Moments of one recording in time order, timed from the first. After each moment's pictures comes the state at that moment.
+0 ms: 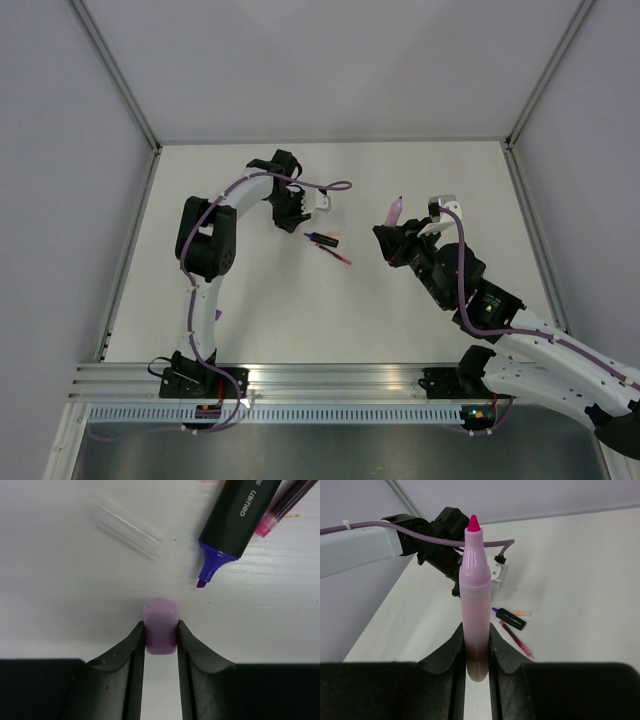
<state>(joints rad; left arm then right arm) -0.36 2.25 1.80 -0.92 0.35 1.15 0.89 0.79 0.73 0.00 0.44 0.46</state>
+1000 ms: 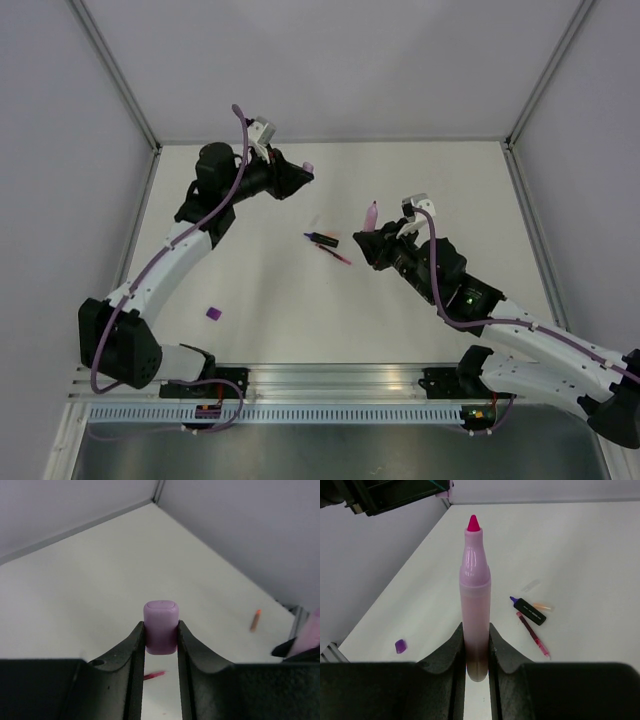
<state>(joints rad) -0.34 1.43 1.26 -0.01 0.60 -0.17 0.89 0.90 0.72 0.08 0.30 0.43</state>
